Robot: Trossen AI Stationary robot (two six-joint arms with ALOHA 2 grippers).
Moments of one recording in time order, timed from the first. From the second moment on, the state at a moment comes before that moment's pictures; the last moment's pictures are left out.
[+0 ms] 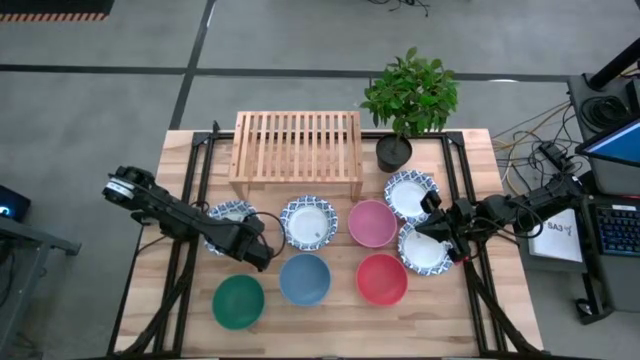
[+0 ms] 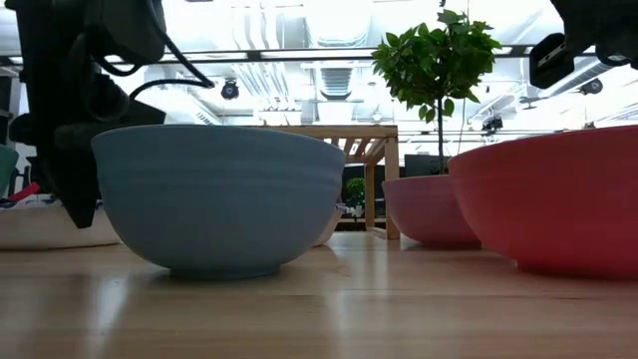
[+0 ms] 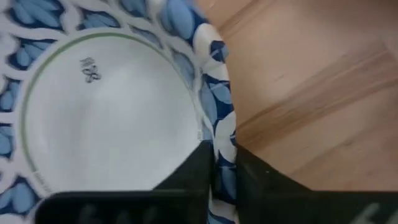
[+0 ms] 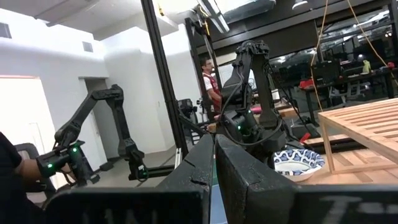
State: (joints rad) left arm -0.38 1.52 0.82 -0.91 -0.22 -1.31; right arm 0.33 0.29 0.03 0.55 0.08 0.21
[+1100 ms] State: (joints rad) left arm -0.33 1.51 1.77 -1.32 -0.80 -0.04; right arm 0.33 0.29 0.03 0.55 0.08 0.21
